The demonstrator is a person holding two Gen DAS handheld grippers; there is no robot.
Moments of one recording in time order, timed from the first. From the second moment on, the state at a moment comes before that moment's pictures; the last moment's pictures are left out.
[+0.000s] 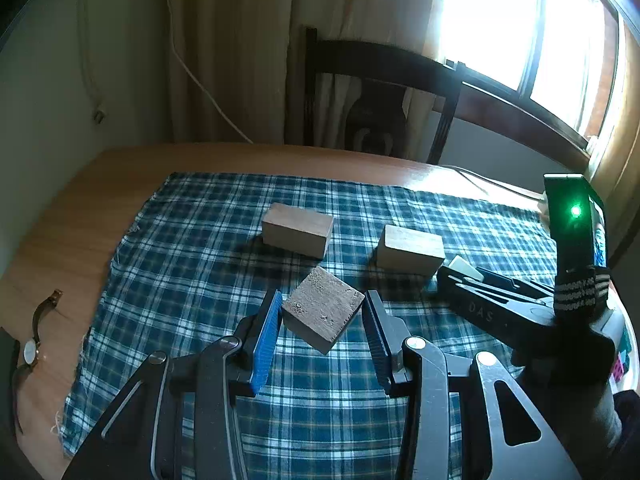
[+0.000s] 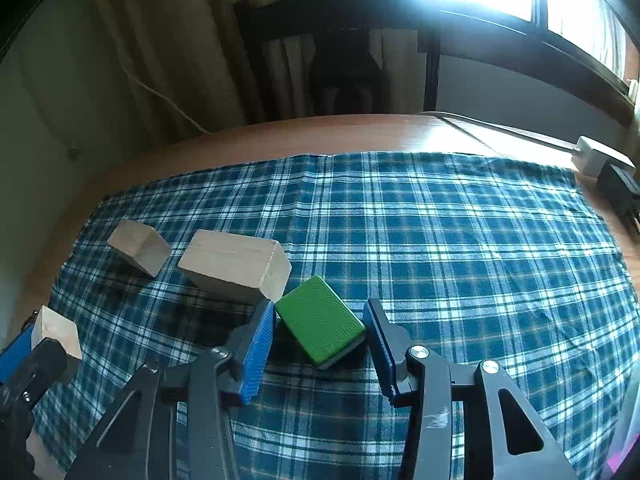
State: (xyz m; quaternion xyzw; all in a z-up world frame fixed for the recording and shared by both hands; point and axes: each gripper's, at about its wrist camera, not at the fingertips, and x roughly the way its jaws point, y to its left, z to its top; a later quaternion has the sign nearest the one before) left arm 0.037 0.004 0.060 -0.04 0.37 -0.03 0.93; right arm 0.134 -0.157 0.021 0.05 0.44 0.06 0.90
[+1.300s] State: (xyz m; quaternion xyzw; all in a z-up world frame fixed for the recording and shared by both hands) left arm 0.026 -0.023 0.059 0.00 0.37 -0.07 0.93; right arm 0.007 -0.233 0.049 0.12 0.37 0.01 0.92
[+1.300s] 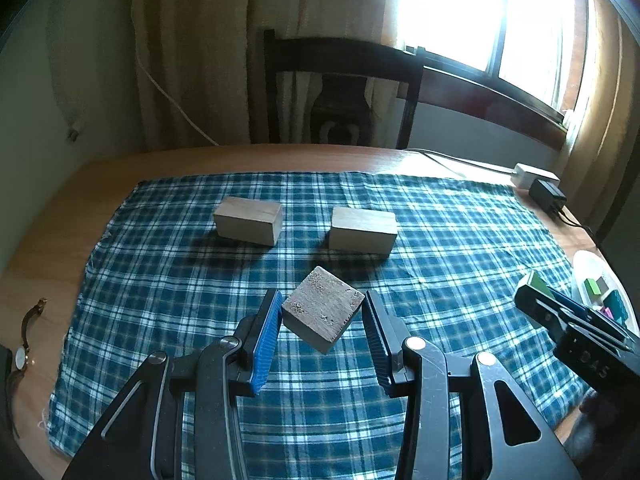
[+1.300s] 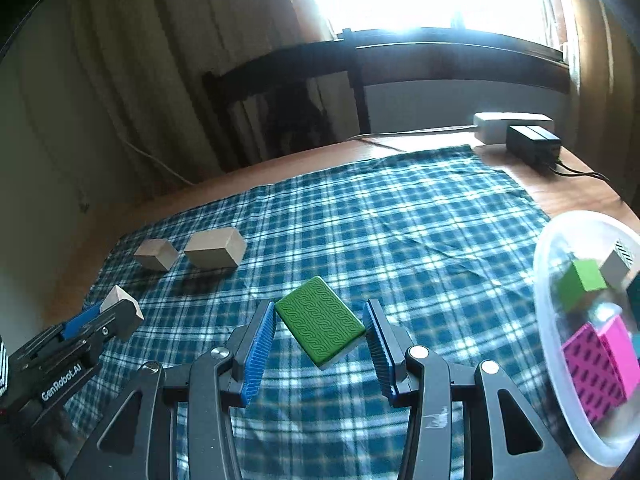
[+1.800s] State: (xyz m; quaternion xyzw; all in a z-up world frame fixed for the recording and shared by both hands) left arm 0.025 -0.033 0.054 0.01 0.37 -0.08 0.92; right arm -0.032 -0.271 0.059 0.14 0.33 -0.03 0.93
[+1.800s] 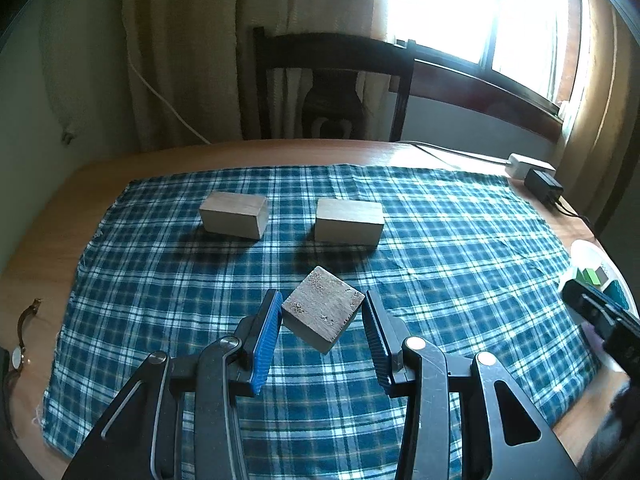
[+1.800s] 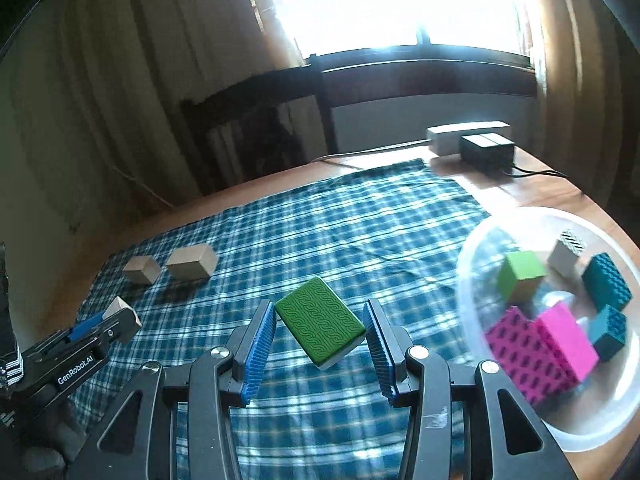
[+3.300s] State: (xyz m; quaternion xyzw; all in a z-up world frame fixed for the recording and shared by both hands) left arm 0.002 -0.127 0.065 0.04 0.38 -0.17 0.91; right arm -0.130 -0.418 0.062 0.18 0.24 -0.25 0.92
